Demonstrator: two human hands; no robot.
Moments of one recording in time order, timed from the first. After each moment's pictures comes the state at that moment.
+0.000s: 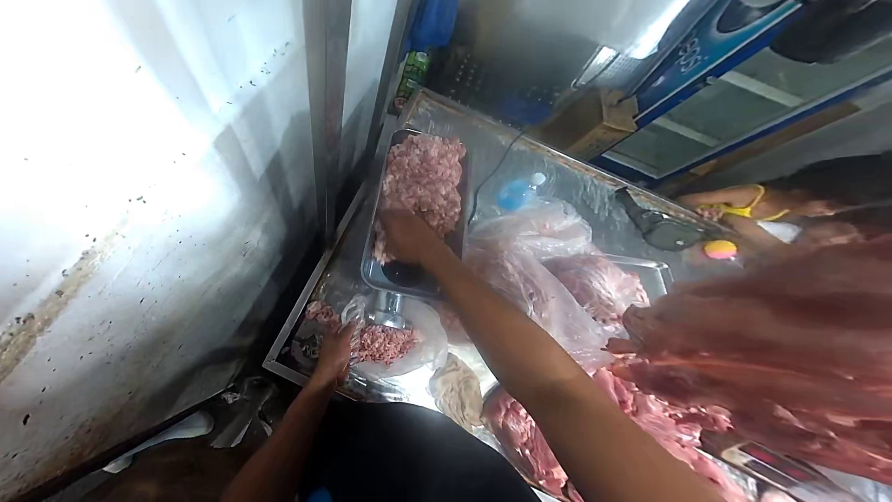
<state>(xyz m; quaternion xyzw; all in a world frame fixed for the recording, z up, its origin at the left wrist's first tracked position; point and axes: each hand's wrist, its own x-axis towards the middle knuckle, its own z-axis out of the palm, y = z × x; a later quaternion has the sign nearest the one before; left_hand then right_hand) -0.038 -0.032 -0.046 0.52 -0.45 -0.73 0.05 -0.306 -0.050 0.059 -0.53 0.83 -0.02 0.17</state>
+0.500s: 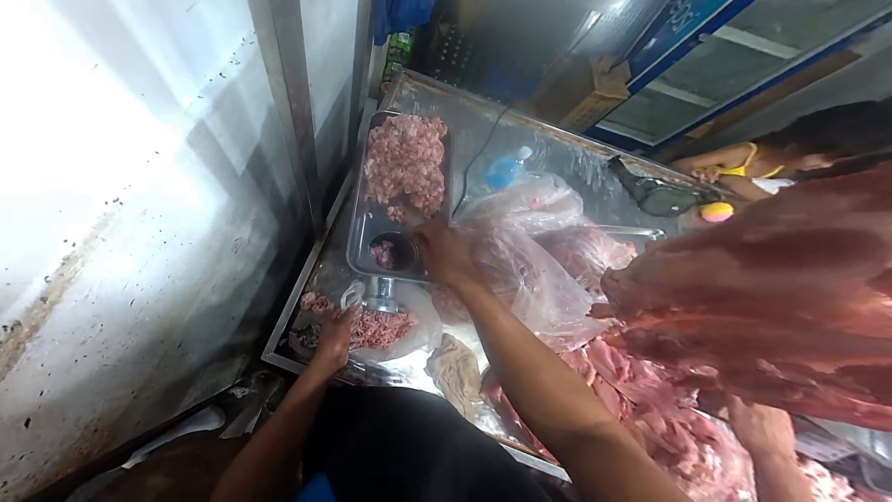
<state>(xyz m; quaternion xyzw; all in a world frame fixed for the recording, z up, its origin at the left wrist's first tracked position) -0.048 -0.027 -0.044 0.52 -0.45 -0.73 0.03 -0.282 0.065 0.075 -0.41 0.87 -0.22 0.13</state>
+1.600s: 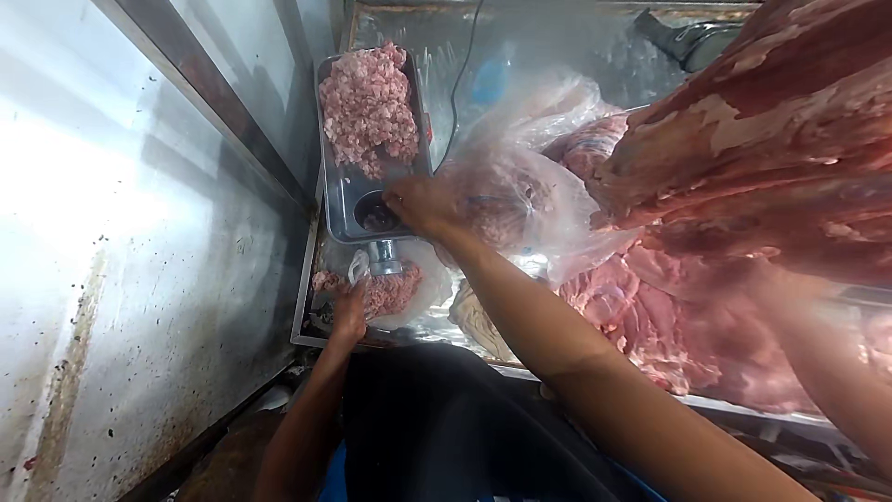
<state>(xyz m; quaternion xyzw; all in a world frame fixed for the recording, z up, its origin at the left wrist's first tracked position) -0.055 -0.013 -0.045 0.53 -0.48 -0.70 0.02 -0.288 0.066 0.054 -0.43 0.87 -0.20 0.14</state>
